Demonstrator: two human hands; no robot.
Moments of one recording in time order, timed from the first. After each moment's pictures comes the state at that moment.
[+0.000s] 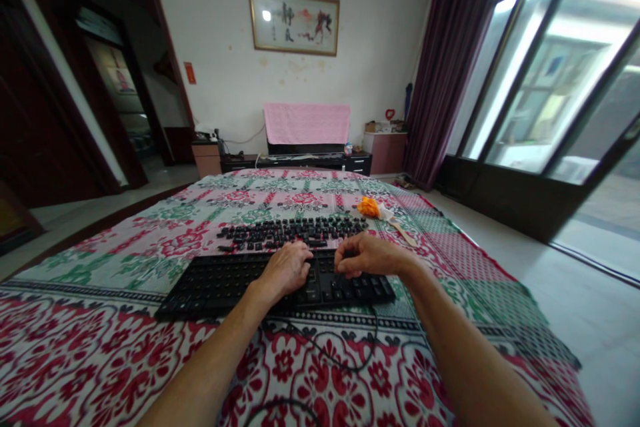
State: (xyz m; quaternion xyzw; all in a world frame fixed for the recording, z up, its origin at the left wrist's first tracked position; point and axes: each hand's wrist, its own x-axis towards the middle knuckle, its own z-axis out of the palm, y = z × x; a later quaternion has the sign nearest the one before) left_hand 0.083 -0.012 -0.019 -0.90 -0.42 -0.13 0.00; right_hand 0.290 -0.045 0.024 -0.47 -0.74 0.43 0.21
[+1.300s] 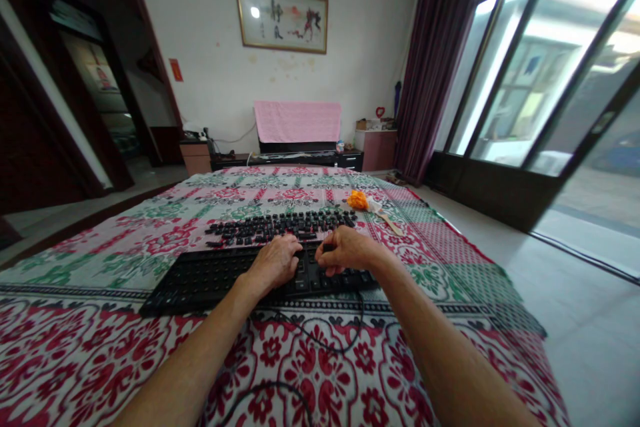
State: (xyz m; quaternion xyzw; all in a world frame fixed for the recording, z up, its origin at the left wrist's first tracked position) left_hand 0.082 -0.013 -0.023 -0.91 -0.41 -0.11 0.05; right_hand 0.268 -0.051 0.016 -0.52 -0.71 0.42 0.21
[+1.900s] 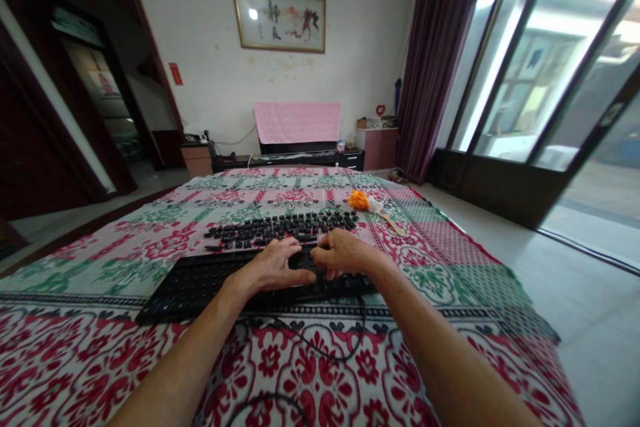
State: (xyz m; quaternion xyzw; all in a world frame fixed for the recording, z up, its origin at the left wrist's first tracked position) left_hand 0.074 -0.011 -0.013 -0.91 -0.40 -0.07 -0.11; right_hand 0.258 -0.046 0.012 -0.56 -0.73 0.34 0.19
